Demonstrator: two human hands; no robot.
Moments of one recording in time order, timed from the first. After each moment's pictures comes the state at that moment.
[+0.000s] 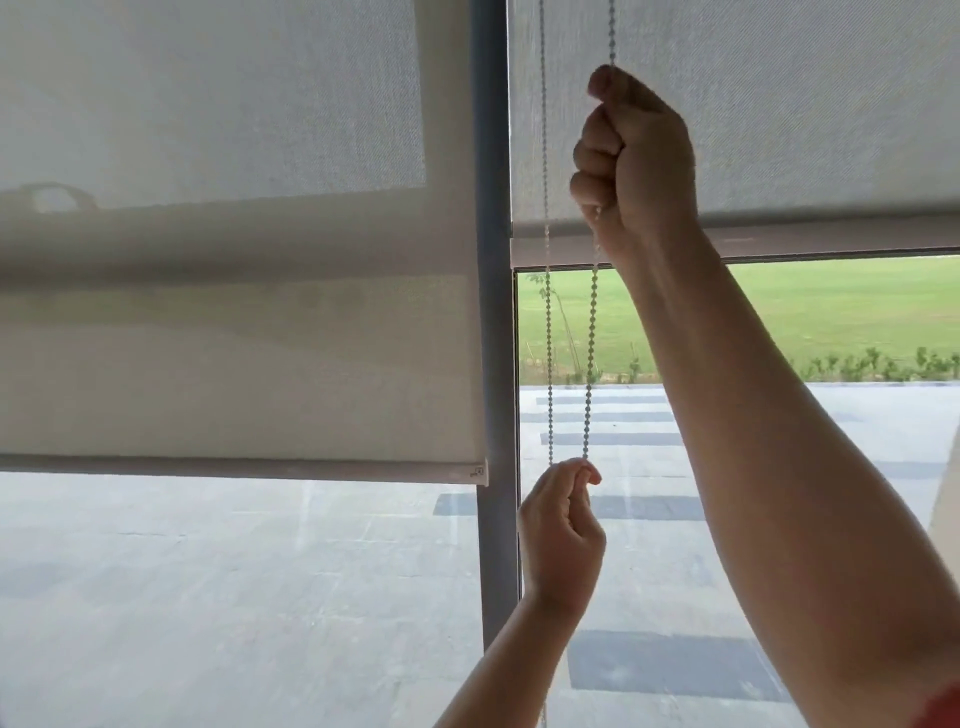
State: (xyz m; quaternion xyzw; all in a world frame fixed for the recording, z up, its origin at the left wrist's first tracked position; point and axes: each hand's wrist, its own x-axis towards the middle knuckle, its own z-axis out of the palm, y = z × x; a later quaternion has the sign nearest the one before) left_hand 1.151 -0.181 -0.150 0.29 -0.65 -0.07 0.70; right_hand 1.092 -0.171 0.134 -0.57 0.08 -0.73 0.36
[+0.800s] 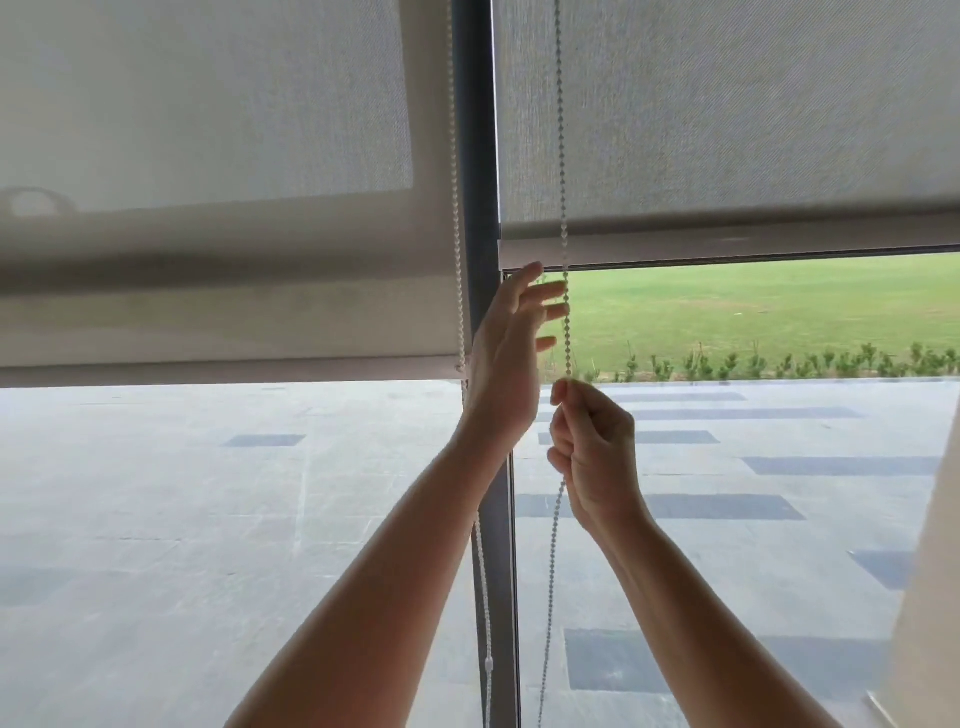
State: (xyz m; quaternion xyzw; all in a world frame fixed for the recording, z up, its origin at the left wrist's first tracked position) left_hand 1.182 -0.181 0.010 0.20 -0.68 -0.29 0.64; right_hand 1.097 -0.185 -0.071 -0.49 0.23 -0.75 0.37
